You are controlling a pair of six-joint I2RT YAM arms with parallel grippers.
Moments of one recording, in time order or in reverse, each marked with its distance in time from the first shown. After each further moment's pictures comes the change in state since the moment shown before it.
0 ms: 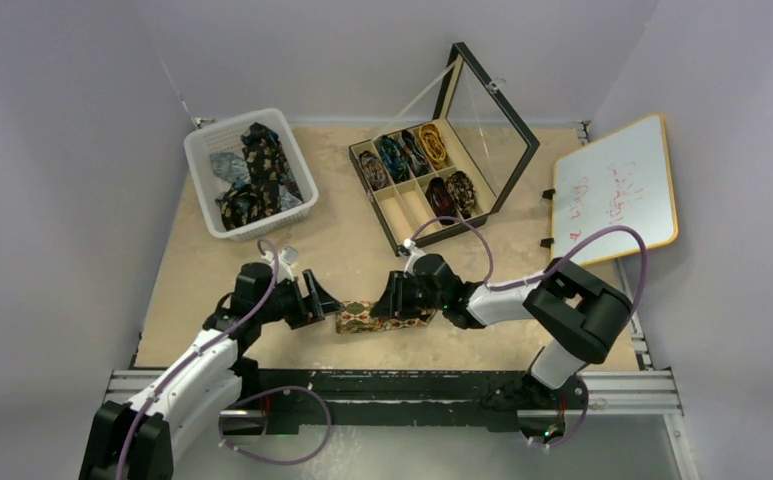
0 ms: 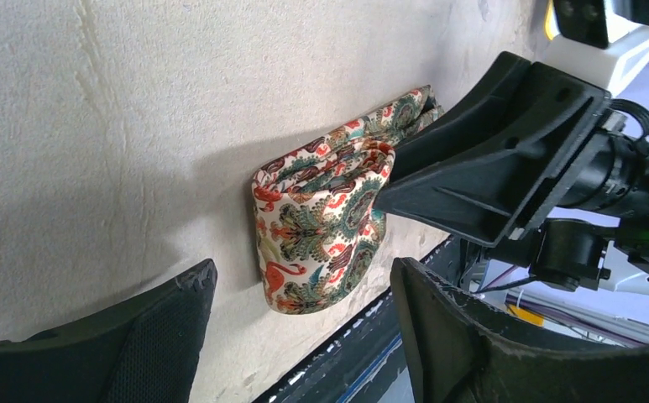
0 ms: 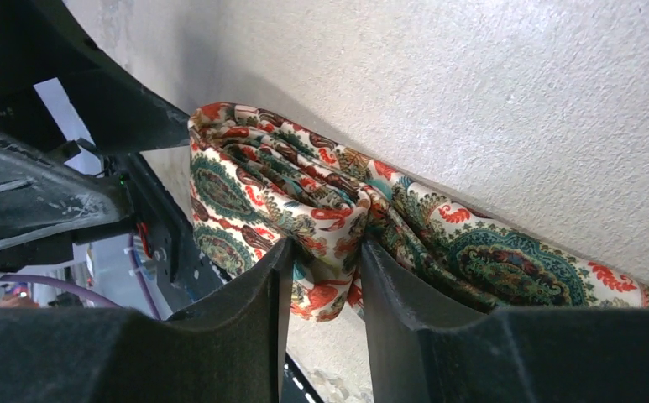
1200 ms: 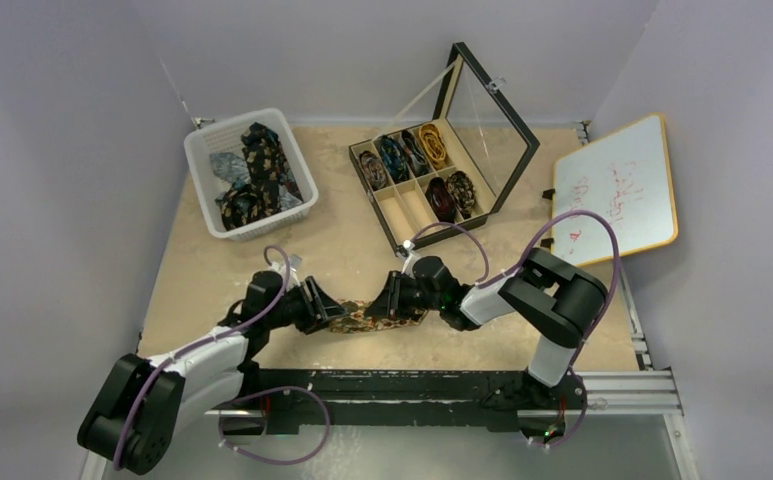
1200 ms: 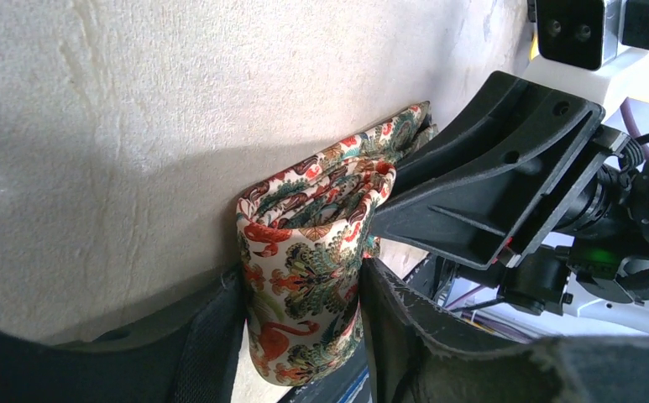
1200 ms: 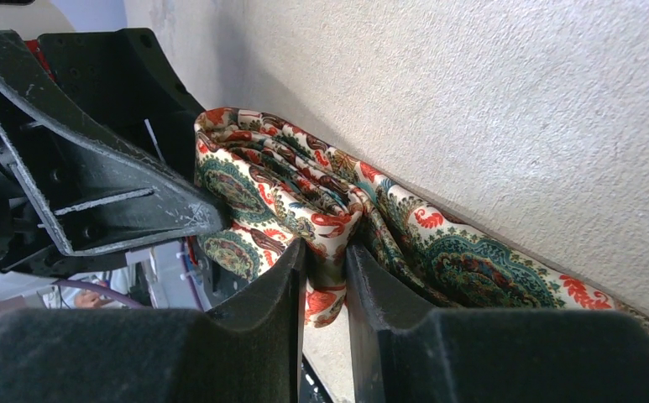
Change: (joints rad) left arm -0.075 0.217 -0.118 0.383 -0.027 -0.203; right arm -0.010 0.153 -0.016 0.235 -0.075 0.135
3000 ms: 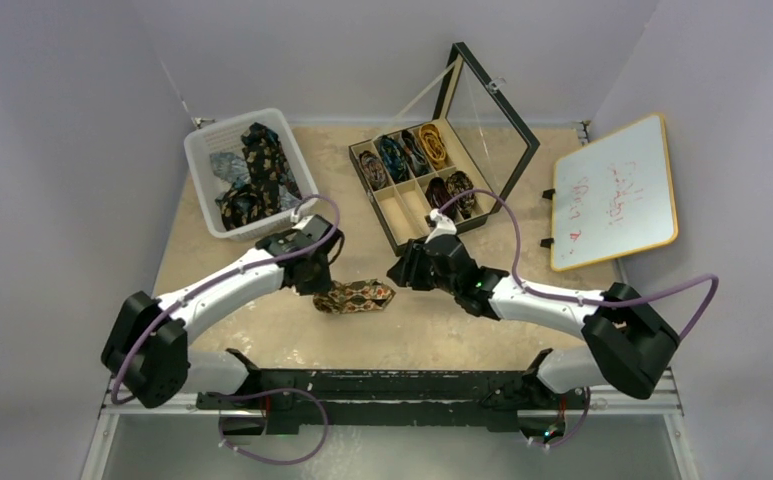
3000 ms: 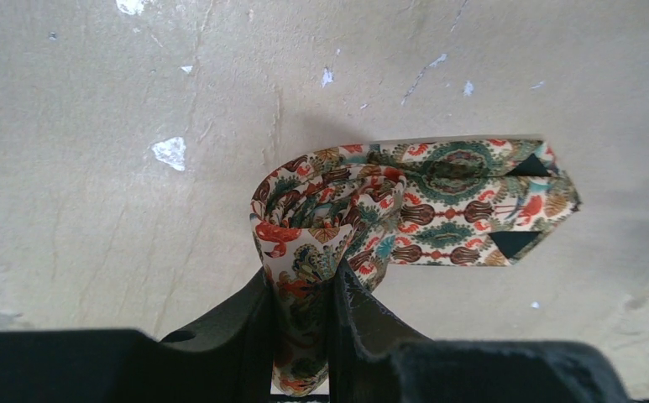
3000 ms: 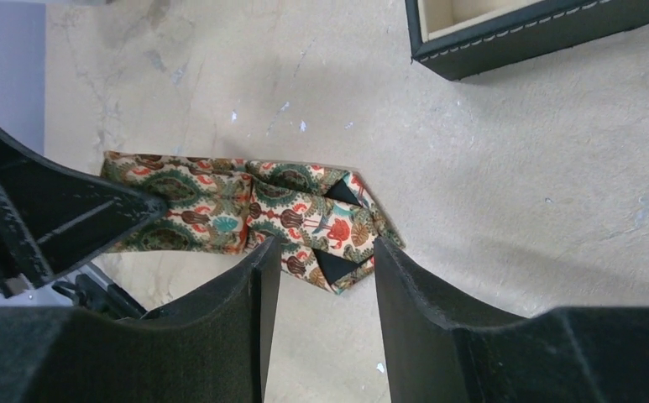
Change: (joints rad) left arm -0.250 0.289 0.754 -0.990 -0.694 0.211; right arm -0.043 -0.386 0.116 -0.535 0.422 -0.212
